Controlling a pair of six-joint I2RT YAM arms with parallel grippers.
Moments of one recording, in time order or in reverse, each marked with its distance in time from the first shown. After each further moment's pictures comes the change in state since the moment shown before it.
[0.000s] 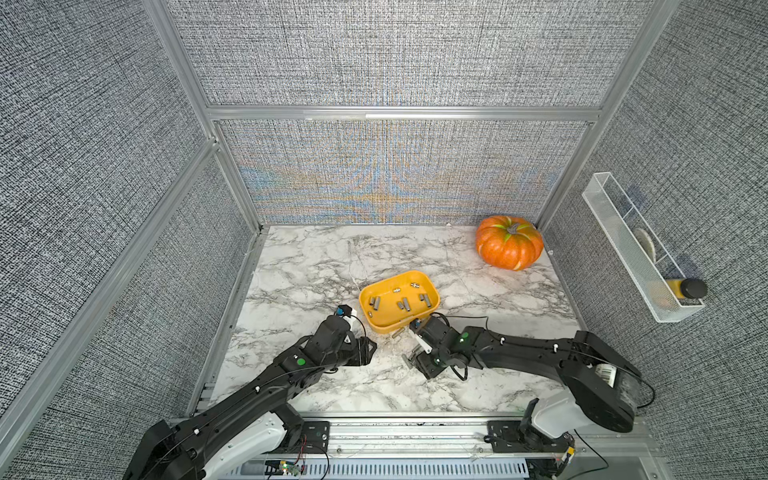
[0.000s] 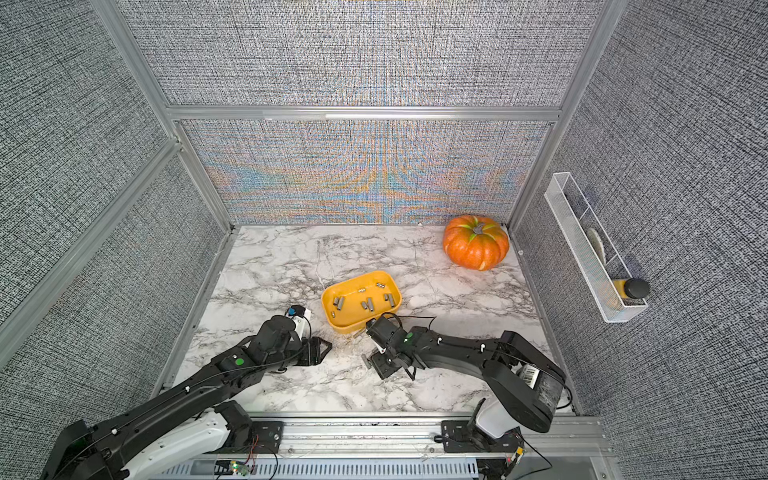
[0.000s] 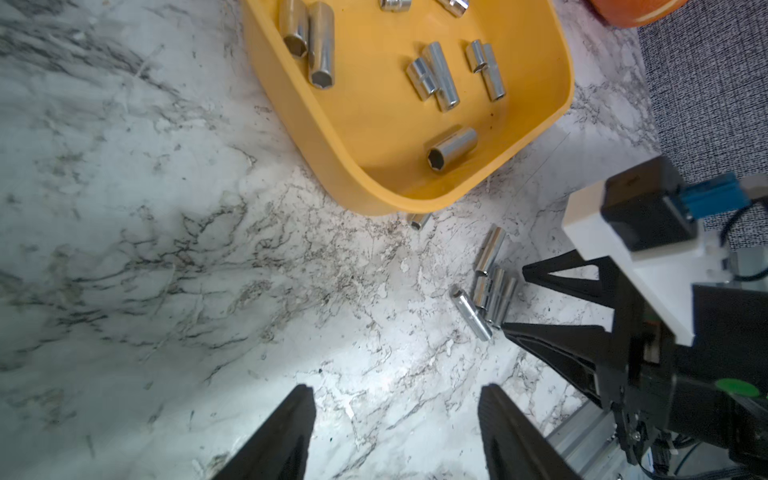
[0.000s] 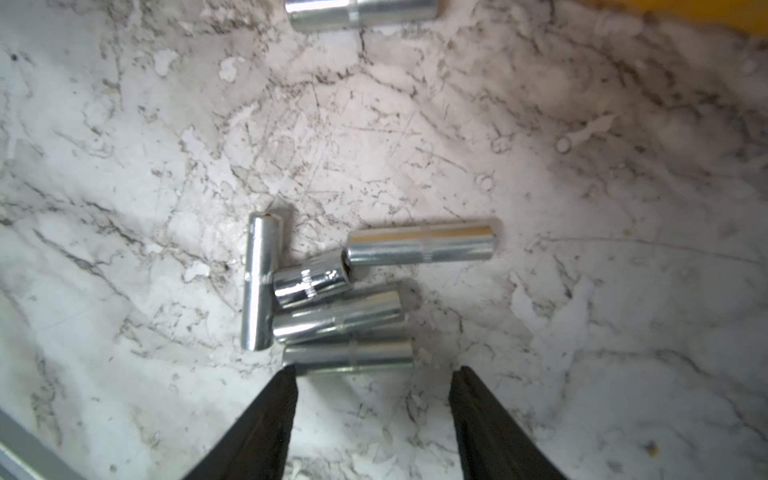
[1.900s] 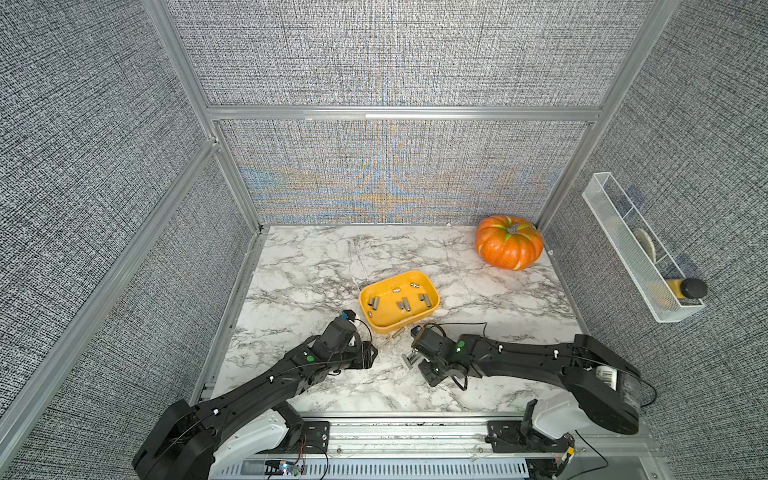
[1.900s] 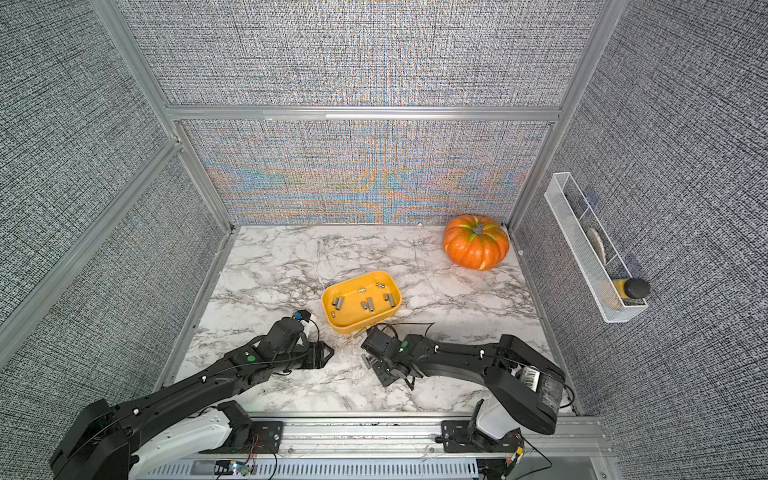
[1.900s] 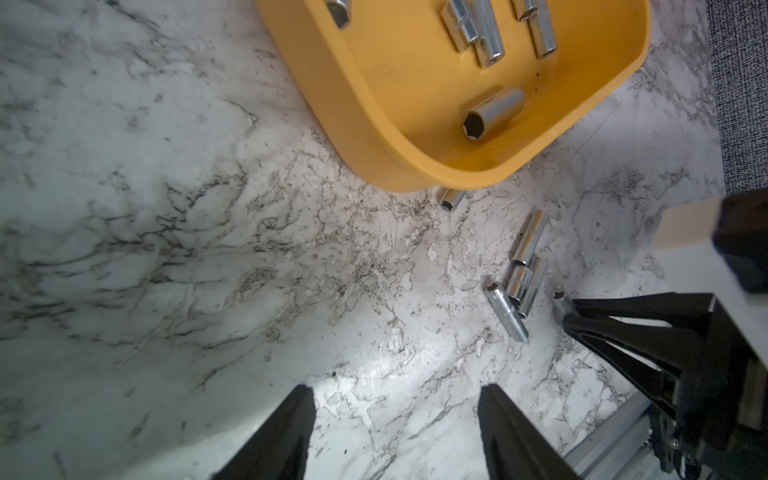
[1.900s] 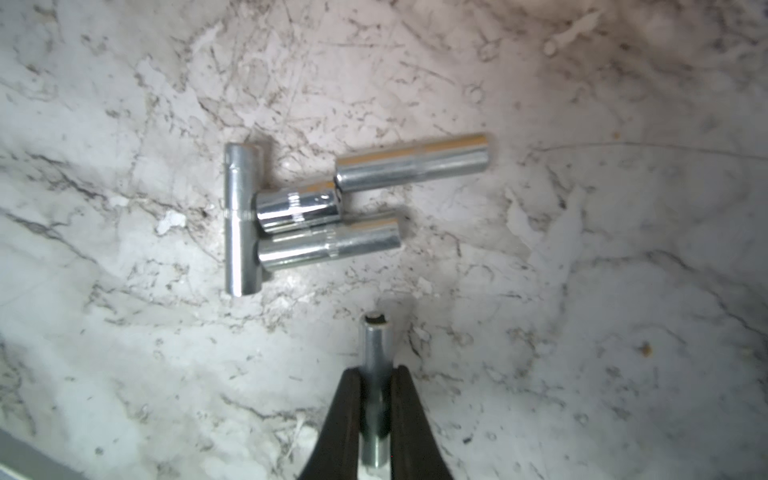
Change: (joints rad) left arm -0.005 0.120 0.001 0.054 0.005 0.005; right arm 0.077 -0.064 -0.014 -0.119 0.109 0.169
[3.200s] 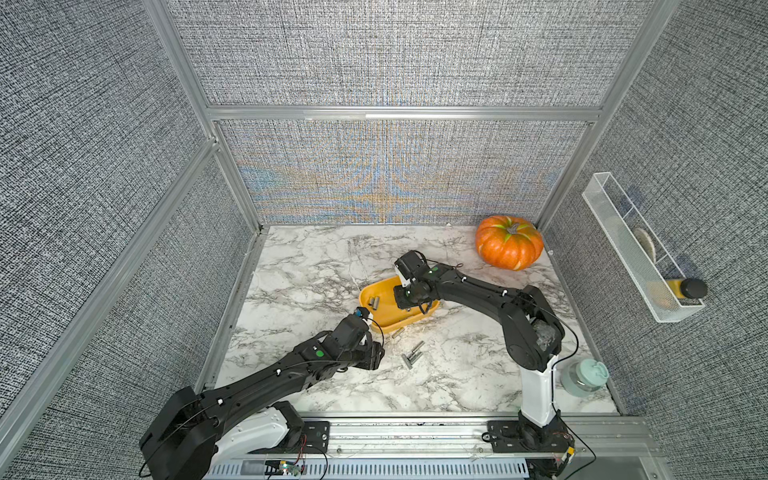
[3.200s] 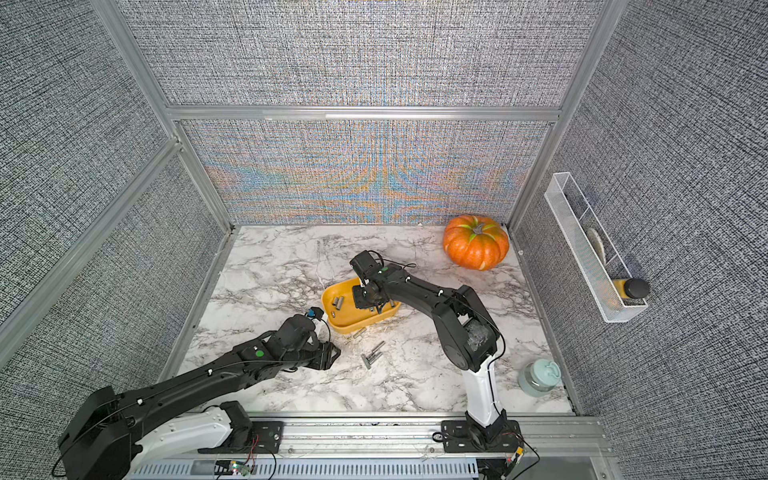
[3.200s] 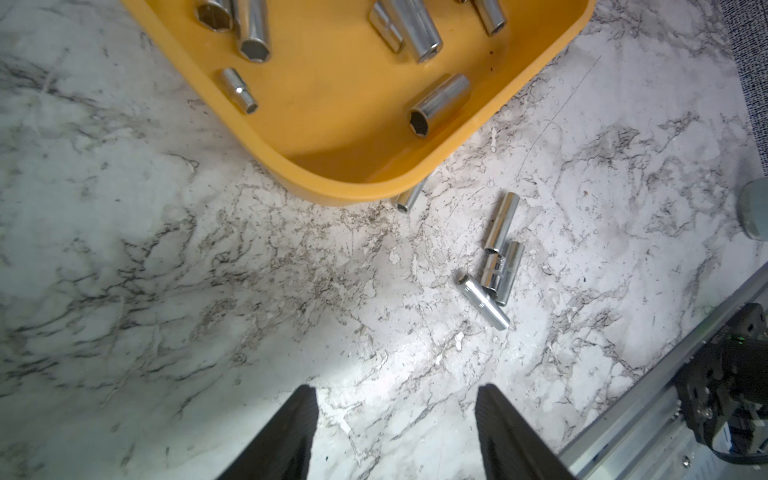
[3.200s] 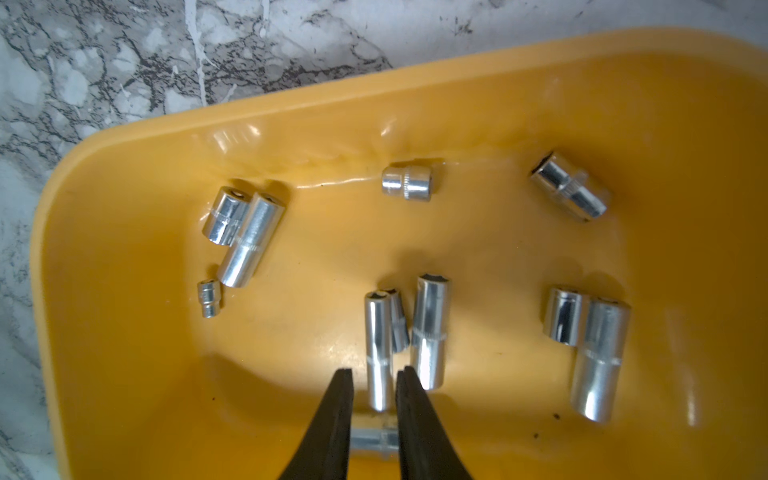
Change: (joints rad) left arm -0.100 0.071 0.111 -0.058 -0.068 0.100; right arm -0.316 0.522 0.738 -0.057 -0.136 -0.037
